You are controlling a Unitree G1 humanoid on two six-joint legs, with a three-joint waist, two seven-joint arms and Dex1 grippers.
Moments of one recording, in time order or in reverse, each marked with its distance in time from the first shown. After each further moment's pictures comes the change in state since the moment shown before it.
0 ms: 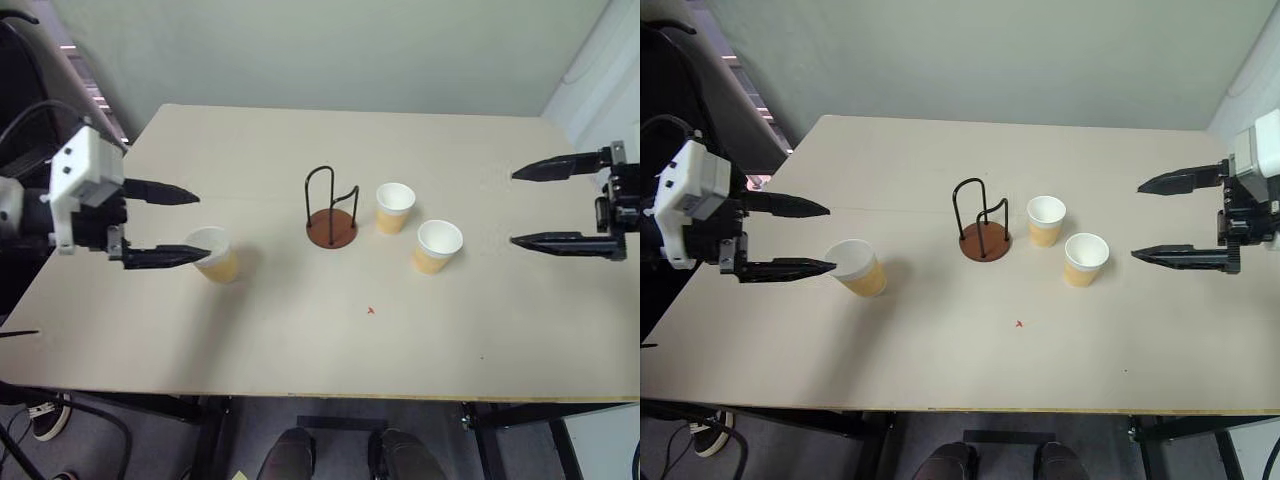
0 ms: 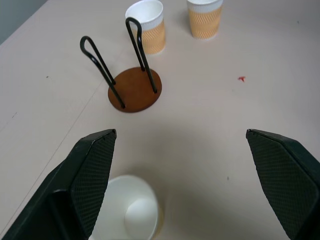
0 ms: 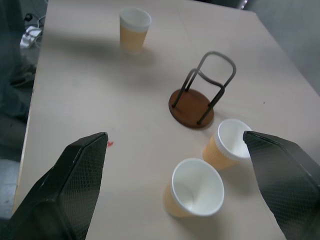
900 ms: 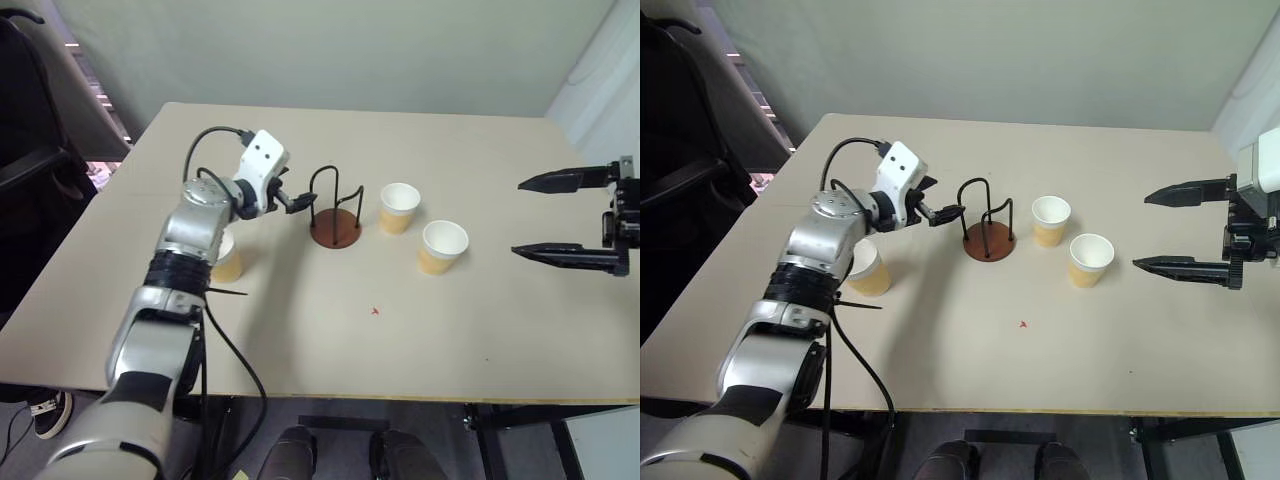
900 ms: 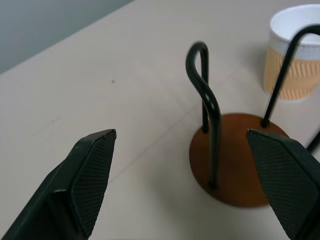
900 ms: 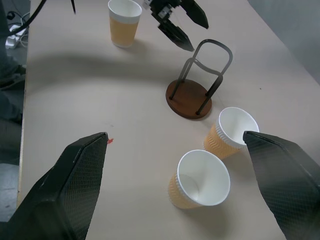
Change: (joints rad) left arm -0.534 -0.781 -0.354 0.674 0.464 -0.158 0.675; right arm 0.180 -0.017 -0.159 -0.186 0.051 0.133 -0.124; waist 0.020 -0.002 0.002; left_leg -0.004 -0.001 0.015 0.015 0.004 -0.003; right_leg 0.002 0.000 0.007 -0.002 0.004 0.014
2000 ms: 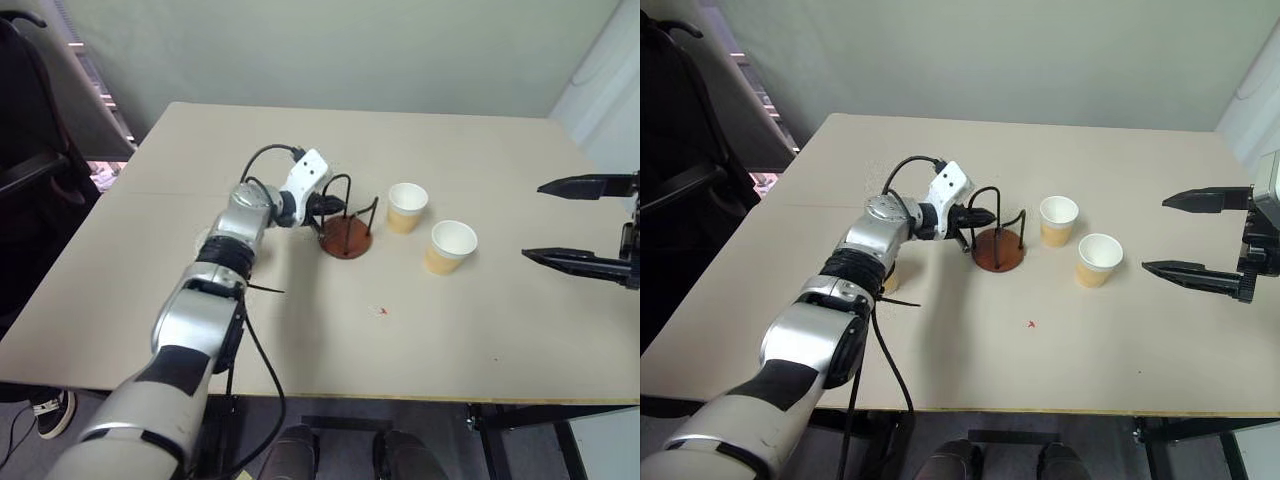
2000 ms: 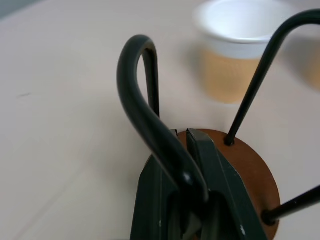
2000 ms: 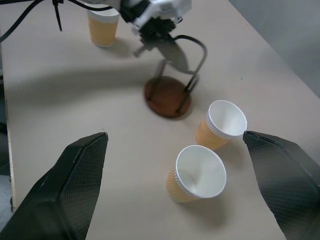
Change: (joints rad) left arm -0.105 -0.139 -0.015 0.299 0.077 -0.186 -0.306; right arm 0.161 -0.008 -0.177 -0.125 0.039 0.093 -0.104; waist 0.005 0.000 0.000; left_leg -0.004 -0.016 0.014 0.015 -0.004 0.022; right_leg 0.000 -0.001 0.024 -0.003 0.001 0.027
